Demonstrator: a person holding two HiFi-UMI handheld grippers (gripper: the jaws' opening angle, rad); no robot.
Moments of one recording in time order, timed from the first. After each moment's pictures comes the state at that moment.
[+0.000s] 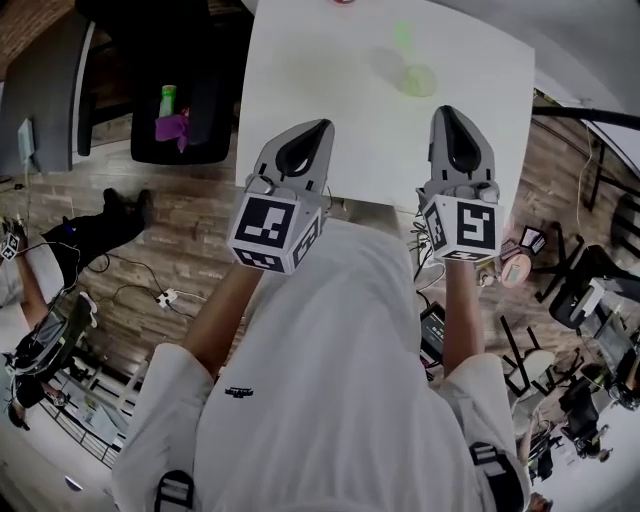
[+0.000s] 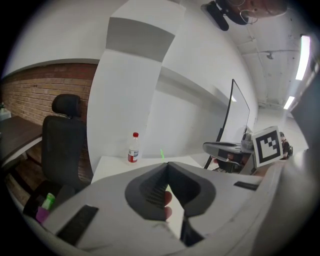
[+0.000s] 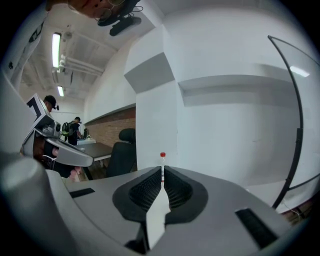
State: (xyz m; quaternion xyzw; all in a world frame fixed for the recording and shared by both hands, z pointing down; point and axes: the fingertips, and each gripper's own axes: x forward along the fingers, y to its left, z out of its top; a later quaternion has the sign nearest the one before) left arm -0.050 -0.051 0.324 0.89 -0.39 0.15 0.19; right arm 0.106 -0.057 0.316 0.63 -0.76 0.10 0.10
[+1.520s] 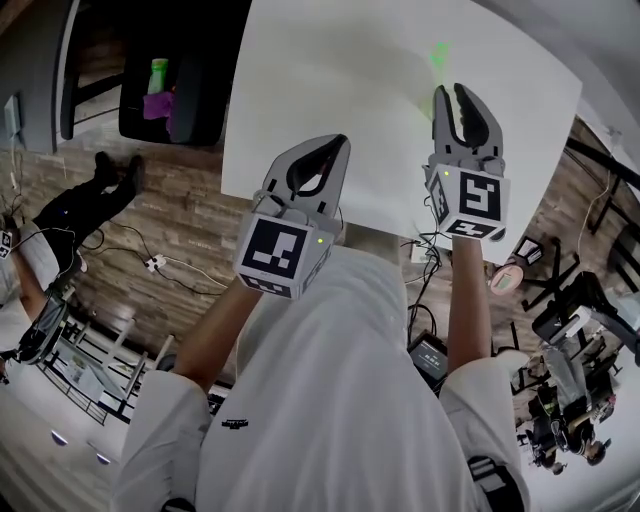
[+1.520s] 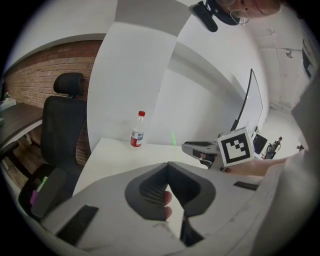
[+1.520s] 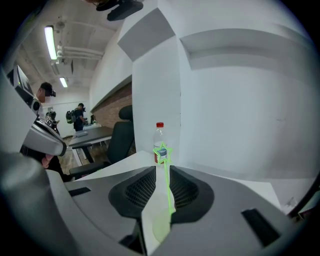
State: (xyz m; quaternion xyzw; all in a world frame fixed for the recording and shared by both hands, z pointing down) left arm -0.019 -0.101 0.403 0.86 -0.40 0.19 0.25; right arm 0.121 -0.173 0.445 0.58 -0.78 0.16 0.19
